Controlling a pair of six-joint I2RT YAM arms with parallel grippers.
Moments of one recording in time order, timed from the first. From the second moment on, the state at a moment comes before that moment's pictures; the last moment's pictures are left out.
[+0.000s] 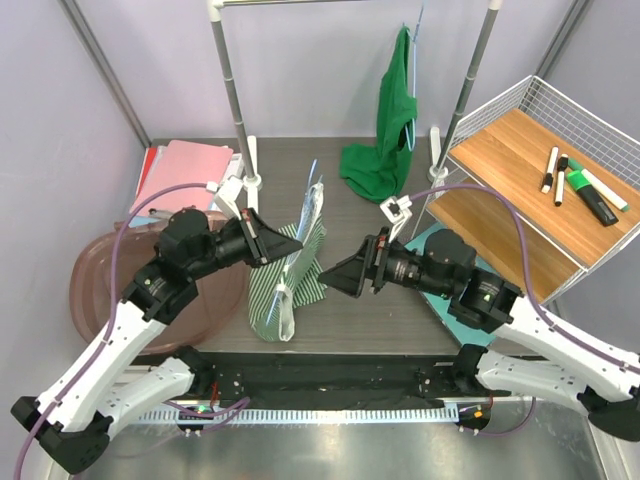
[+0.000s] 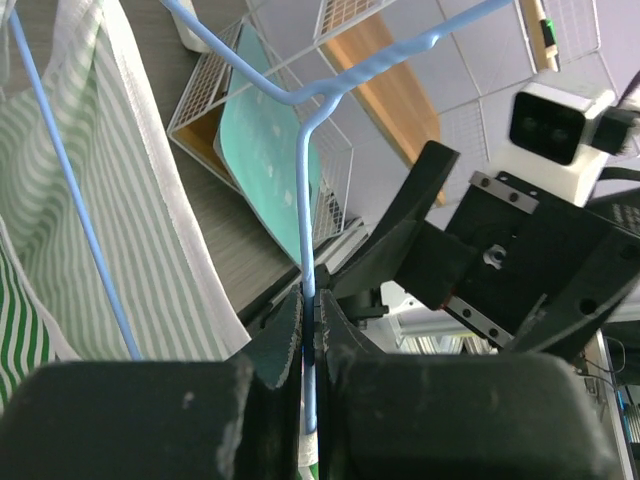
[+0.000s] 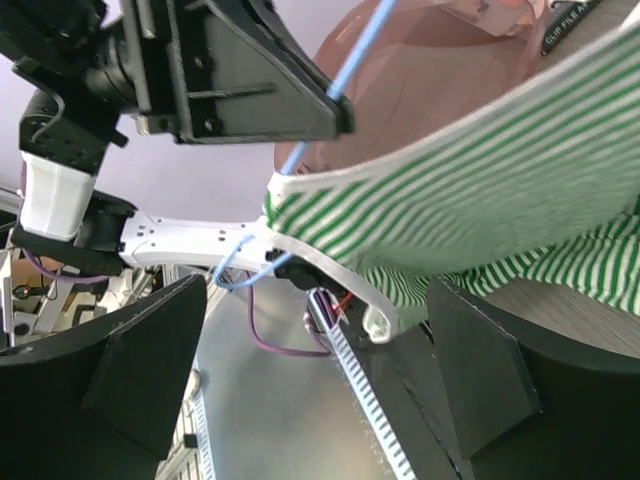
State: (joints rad) left arm -0.61 0.84 1.00 -0.34 0.37 -0.89; right arm 0.94 0.85 0.90 -0.16 -0.22 0.78
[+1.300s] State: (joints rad) left arm -0.61 0.64 0.92 -0.37 0.44 -0.82; right arm 1.06 1.16 0.97 0.29 0.16 1.03
